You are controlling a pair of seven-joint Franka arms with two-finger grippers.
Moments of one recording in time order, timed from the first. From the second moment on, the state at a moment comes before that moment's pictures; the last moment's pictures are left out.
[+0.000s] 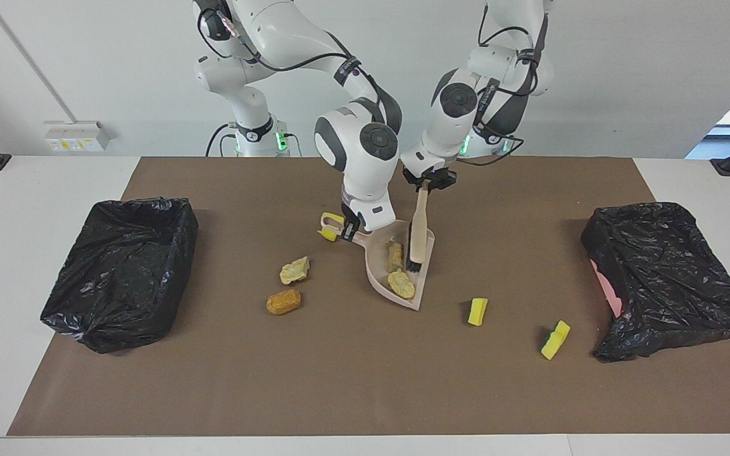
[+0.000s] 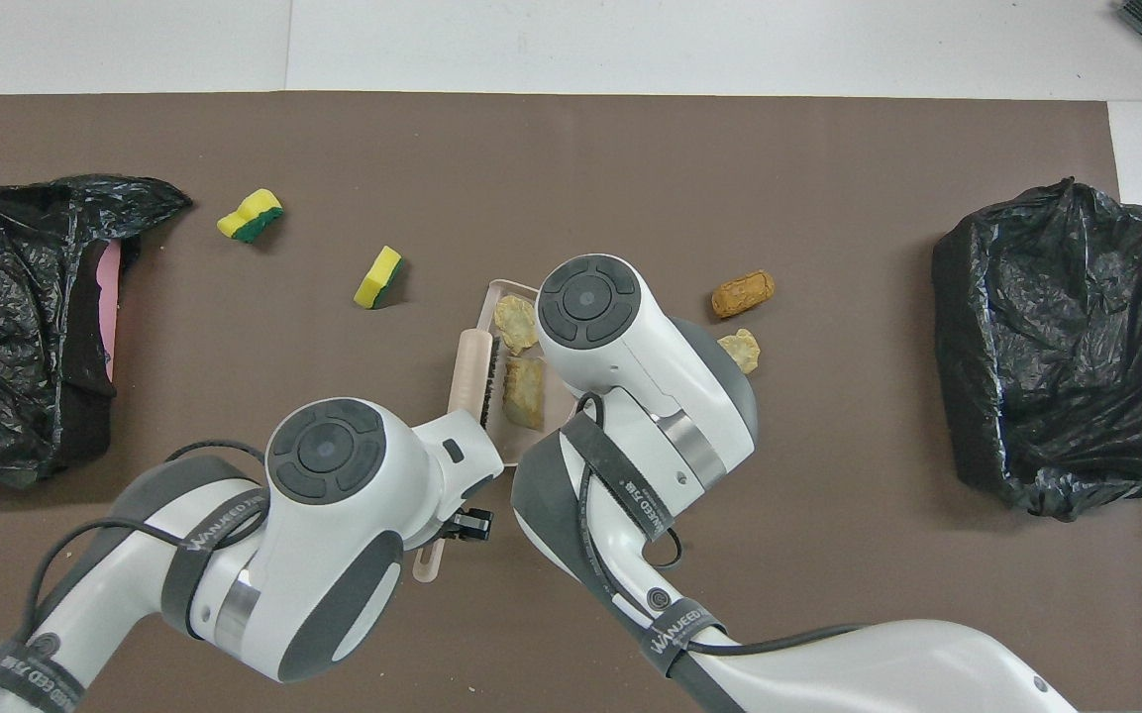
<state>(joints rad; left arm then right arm) -0.56 -0.07 -0.04 -2.21 -0.15 1.97 -0.26 0.50 0.40 0.10 -1.62 -0.11 1.83 -0.60</state>
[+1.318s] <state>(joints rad) -0.03 0.34 0.00 -1.70 0.29 1.97 0.12 0.50 0.40 0.10 -1.68 -0.11 1.89 -0.56</state>
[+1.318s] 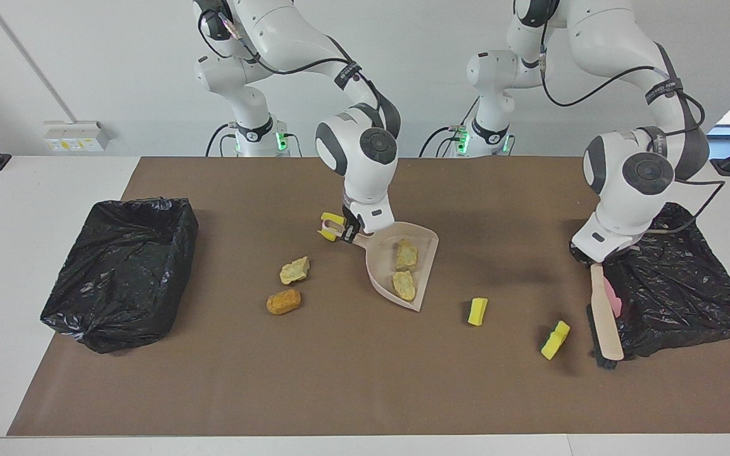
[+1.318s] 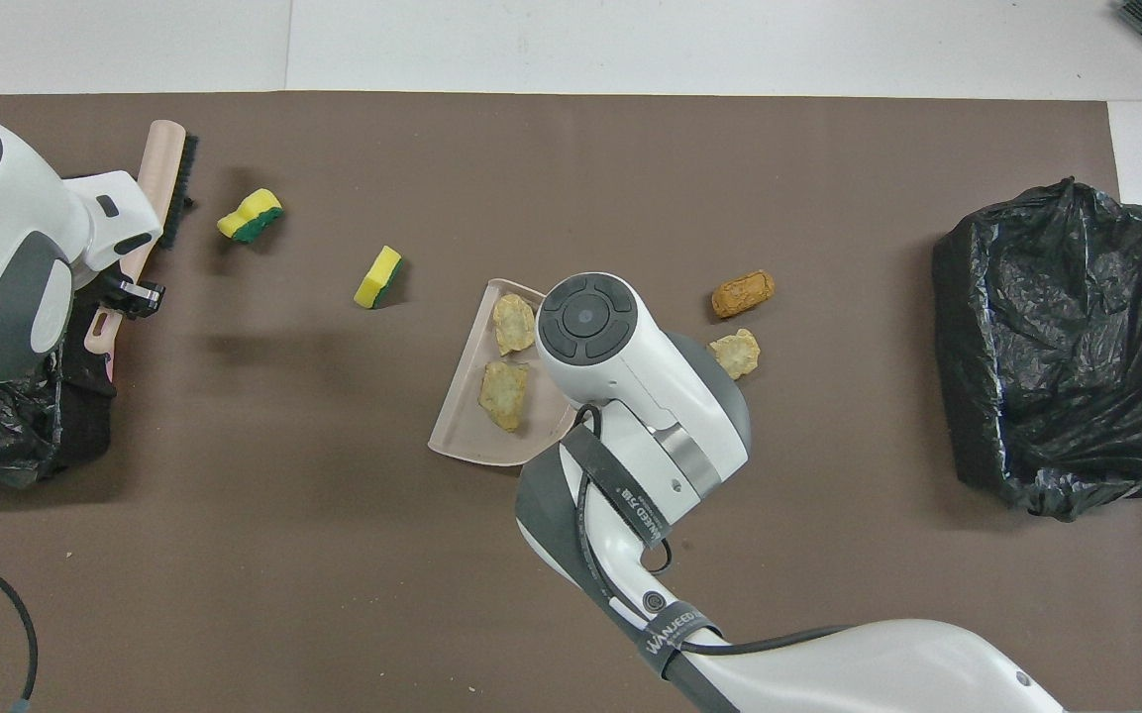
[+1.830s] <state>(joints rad) -0.03 0.38 -0.01 -1.70 0.29 1.93 0.24 0.51 0.40 0.10 -1.68 -0.11 1.89 -0.52</state>
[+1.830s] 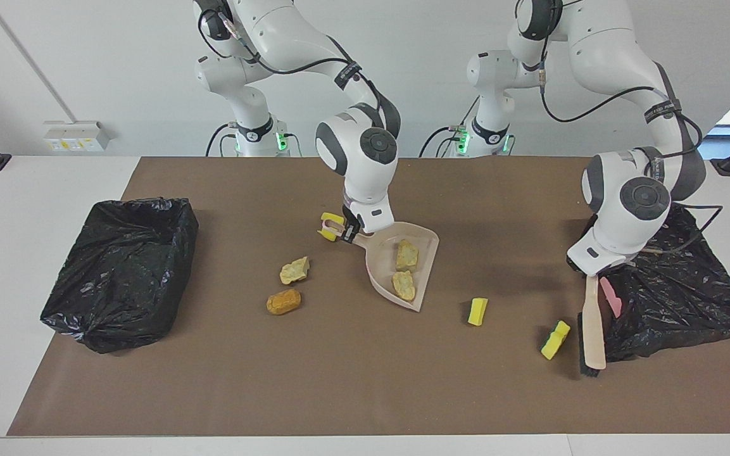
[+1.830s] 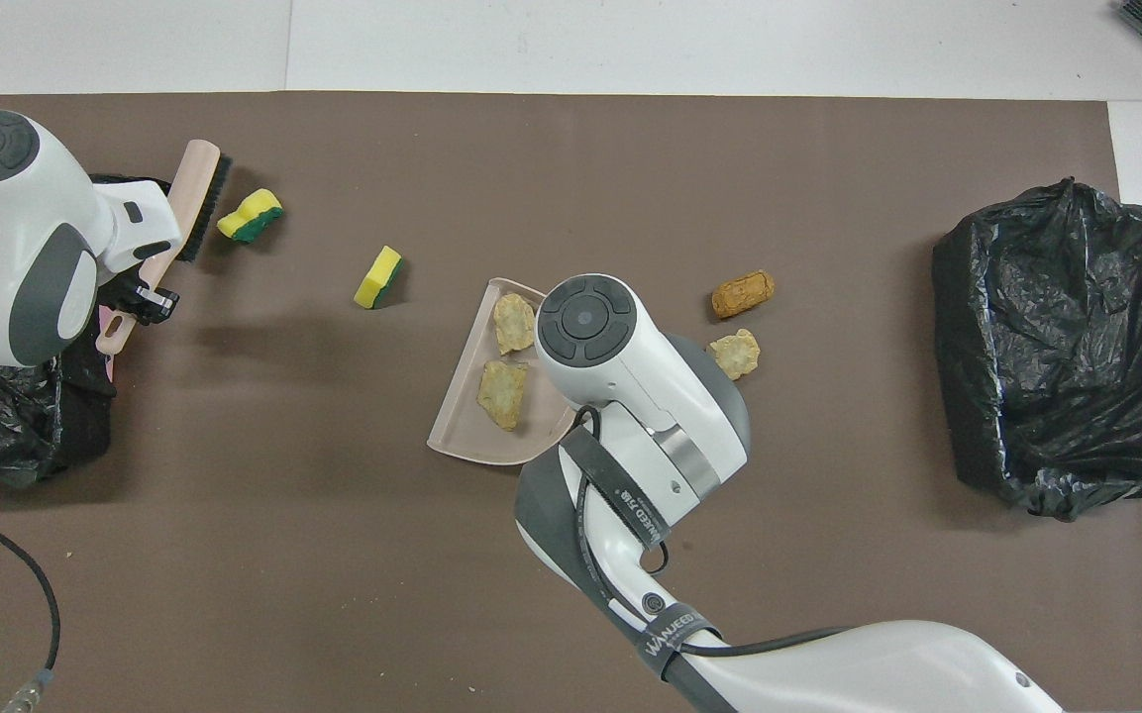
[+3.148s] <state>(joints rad) -0.35 0.20 -0.06 -1.98 0.00 1.88 0.16 0.52 0.39 0.10 -1.69 -0.11 1.89 -0.42</state>
